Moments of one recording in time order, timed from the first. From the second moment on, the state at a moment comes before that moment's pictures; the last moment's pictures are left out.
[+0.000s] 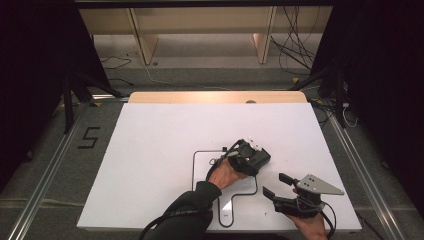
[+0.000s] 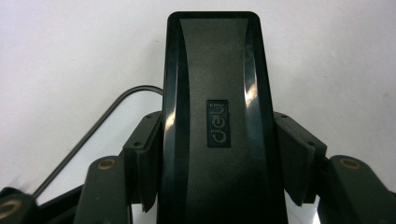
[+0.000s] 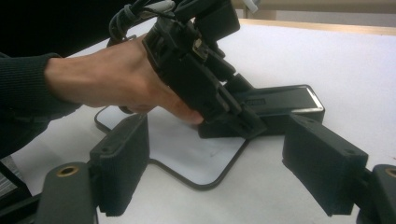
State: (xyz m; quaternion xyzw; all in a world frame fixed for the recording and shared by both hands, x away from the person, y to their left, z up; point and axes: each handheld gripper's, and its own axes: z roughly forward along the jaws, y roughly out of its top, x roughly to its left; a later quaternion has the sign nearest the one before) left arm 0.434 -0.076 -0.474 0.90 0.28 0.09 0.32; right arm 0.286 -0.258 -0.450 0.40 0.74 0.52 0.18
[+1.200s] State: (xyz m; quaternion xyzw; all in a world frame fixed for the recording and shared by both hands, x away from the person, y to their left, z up) left arm 0.416 -0.065 -0.477 0.91 0.26 0.09 0.32; right arm 0.285 -0.260 -0.450 0.40 0.73 0.52 0.19
